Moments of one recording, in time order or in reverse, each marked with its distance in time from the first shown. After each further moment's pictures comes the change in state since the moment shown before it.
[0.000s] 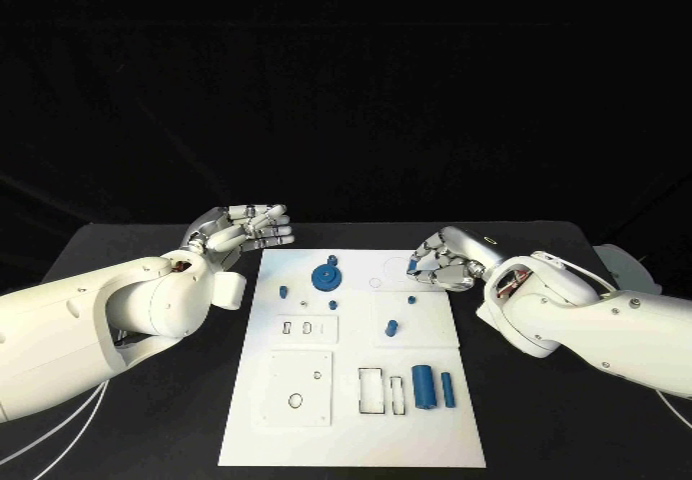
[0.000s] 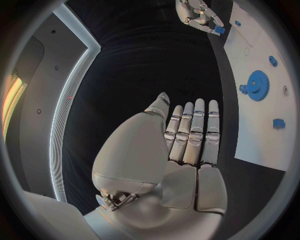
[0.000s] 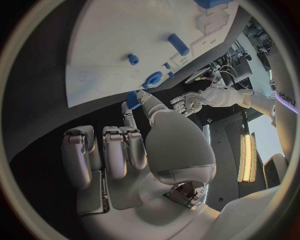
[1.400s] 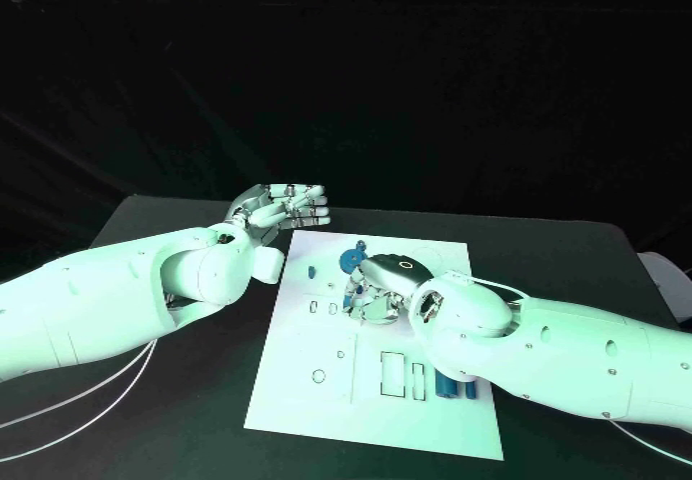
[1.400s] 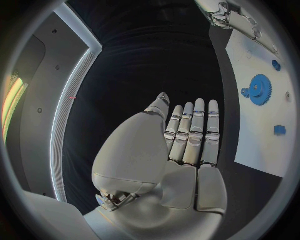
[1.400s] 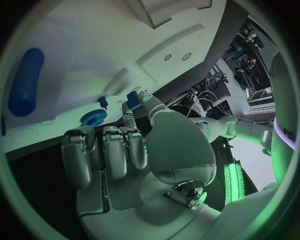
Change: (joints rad) left arm -0.005 0.047 0.000 -0.036 0.000 0.005 -0.002; left_hand 0.000 0.000 0.000 0.000 0.000 0.000 0.000 0.000 0.000 0.000 0.000 0.000 0.000 0.000 0.000 0.000 0.000 0.000 0.000 0.000 0.000 -0.001; right arm -0.058 0.326 -0.024 -0.016 -0.222 0.164 -0.157; right_hand -0.014 -0.004 0.007 0.007 0.004 0.000 0.000 0.000 0.000 0.003 -0.003 0.000 0.001 0.000 0.000 0.000 0.000 0.000 0.000 -0.007 0.000 0.000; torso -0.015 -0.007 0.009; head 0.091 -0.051
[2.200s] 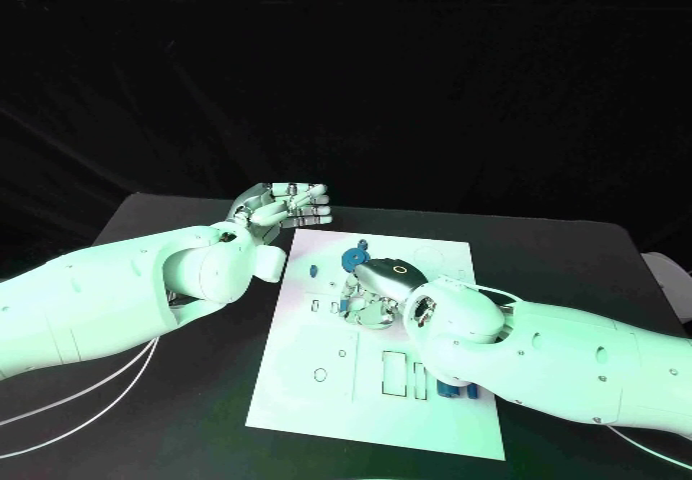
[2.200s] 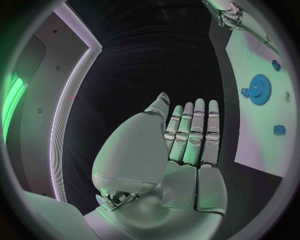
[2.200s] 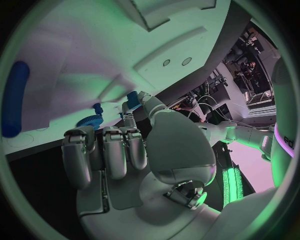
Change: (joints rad) left arm 0.000 -0.002 0.000 0.001 0.000 0.001 -0.001; left_hand 0.000 0.000 0.000 0.000 0.000 0.000 0.000 0.000 0.000 0.000 0.000 0.000 0.000 0.000 0.000 0.000 0.000 0.000 0.000 0.000 0.000 0.000; right arm -0.016 0.028 0.000 -0.012 -0.039 0.011 -0.017; right_hand -0.001 -0.002 -0.003 0.003 0.000 -0.002 0.002 -0.006 0.000 0.000 0.000 0.000 0.000 0.000 0.000 0.000 0.000 0.000 0.000 0.000 0.000 0.001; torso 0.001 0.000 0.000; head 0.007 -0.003
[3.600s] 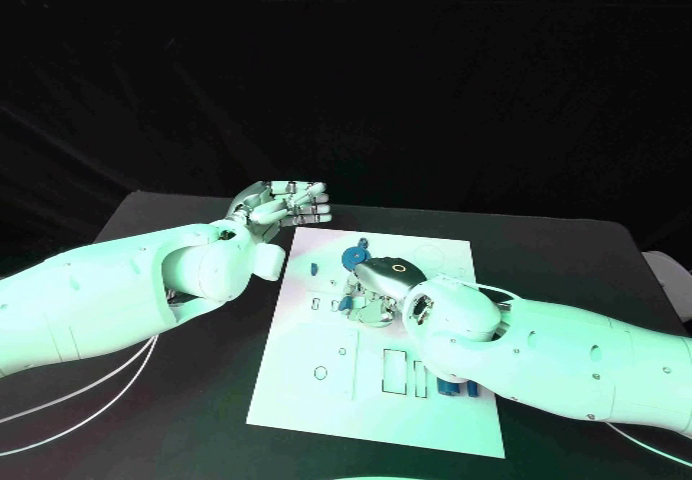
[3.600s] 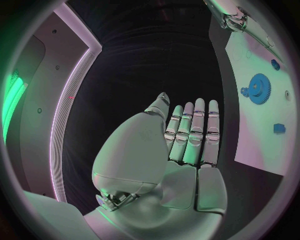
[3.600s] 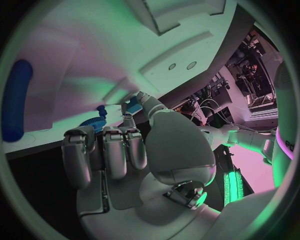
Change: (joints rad) left arm 0.000 -0.005 0.000 0.002 0.000 0.002 -0.003; left_hand 0.000 0.000 0.000 0.000 0.000 0.000 0.000 0.000 0.000 0.002 -0.002 -0.006 0.000 0.004 -0.004 0.000 -0.001 0.000 0.000 0.000 0.000 -0.001; right arm -0.003 0.014 0.000 -0.023 -0.022 0.019 -0.014; right_hand 0.010 -0.022 0.000 0.000 -0.023 -0.029 0.022 -0.046 0.001 0.000 0.007 0.000 0.000 0.000 0.000 0.000 0.000 0.000 0.000 0.000 0.000 -0.001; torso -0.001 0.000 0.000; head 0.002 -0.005
